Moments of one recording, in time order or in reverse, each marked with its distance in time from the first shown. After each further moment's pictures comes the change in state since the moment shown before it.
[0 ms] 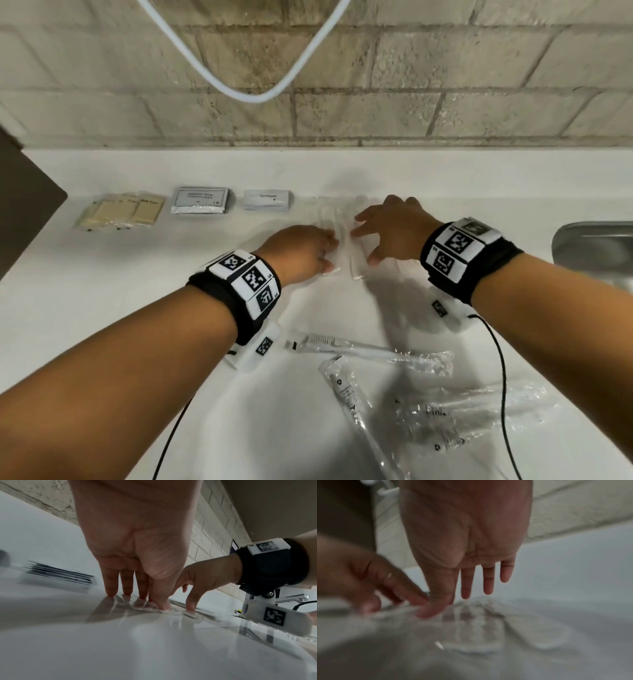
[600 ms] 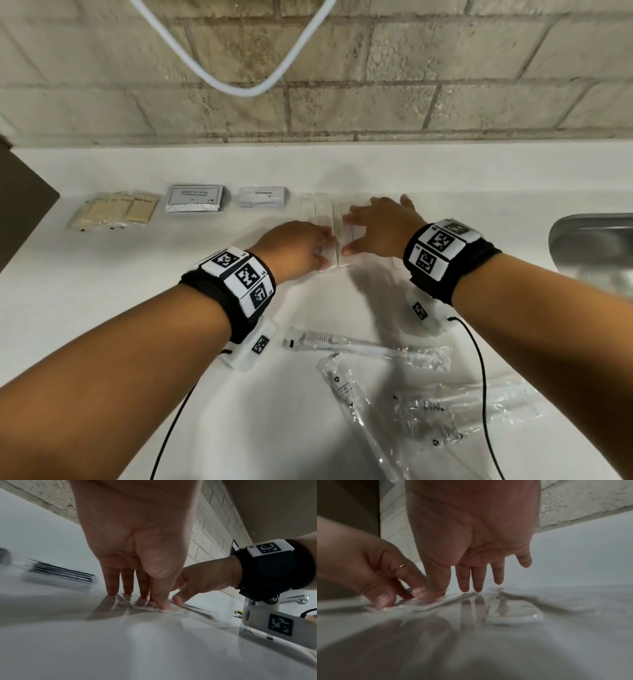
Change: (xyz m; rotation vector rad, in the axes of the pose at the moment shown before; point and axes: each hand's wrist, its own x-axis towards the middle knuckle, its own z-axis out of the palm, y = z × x) left_hand 0.001 -0.003 0.001 -0.033 0.011 -0.003; right_hand 0.005 -0.013 0.005 0.120 0.018 0.133
